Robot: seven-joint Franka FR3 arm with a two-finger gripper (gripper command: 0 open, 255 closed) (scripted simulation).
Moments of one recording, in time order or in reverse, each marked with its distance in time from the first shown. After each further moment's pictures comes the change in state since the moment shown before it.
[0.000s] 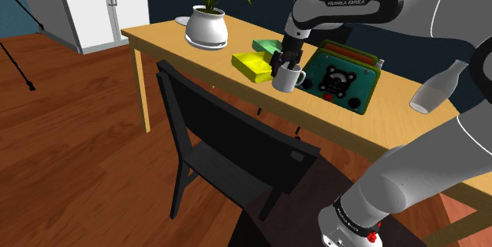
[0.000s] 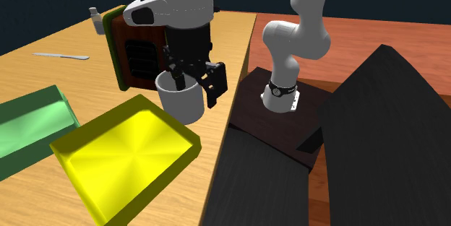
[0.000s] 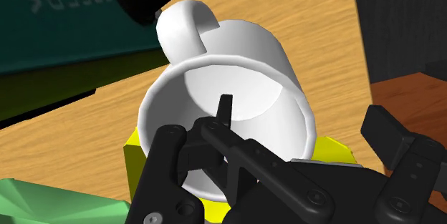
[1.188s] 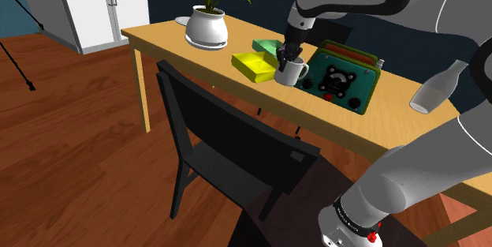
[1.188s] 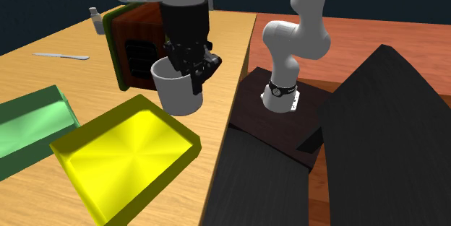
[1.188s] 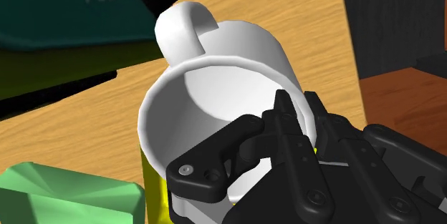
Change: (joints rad) arm -0.001 -0.004 -0.001 0.076 0.000 -0.080 -0.002
